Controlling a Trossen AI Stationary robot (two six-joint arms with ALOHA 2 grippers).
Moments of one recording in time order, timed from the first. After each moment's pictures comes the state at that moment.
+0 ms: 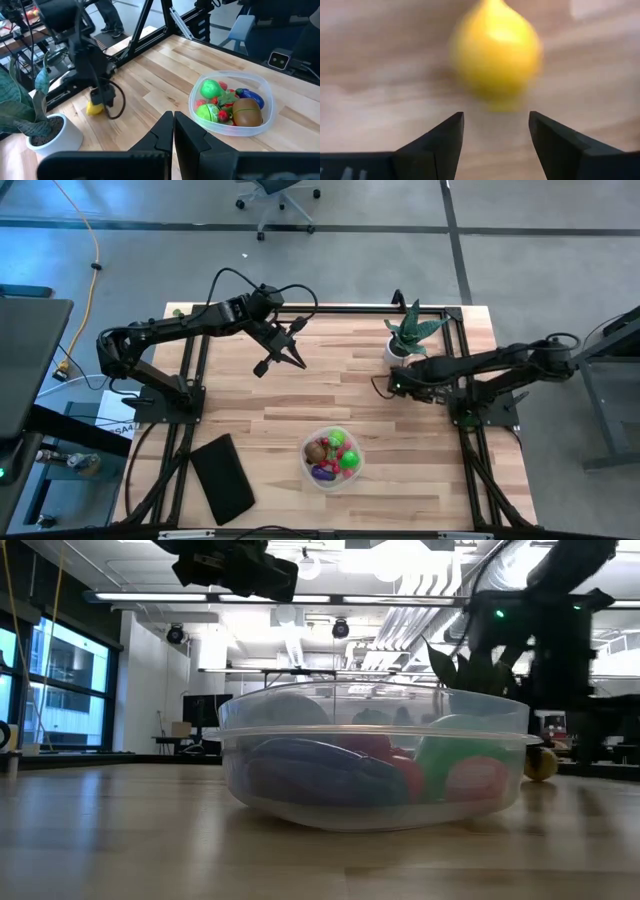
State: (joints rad) left arm 0.57 1.43 1.15 -0.43 0.90 0.86; right arm -0.11 1.30 0.59 -0.77 0.06 1.69
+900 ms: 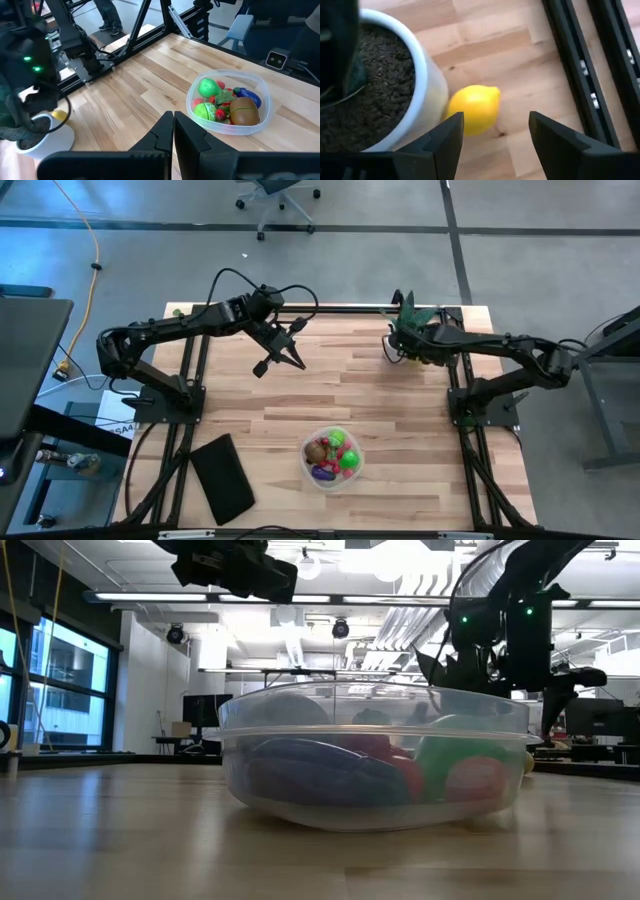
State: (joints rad) left arm 0.57 1.43 1.15 -0.45 0.90 0.86; right arm -0.49 1.30 0.76 -0.97 0.41 1.33
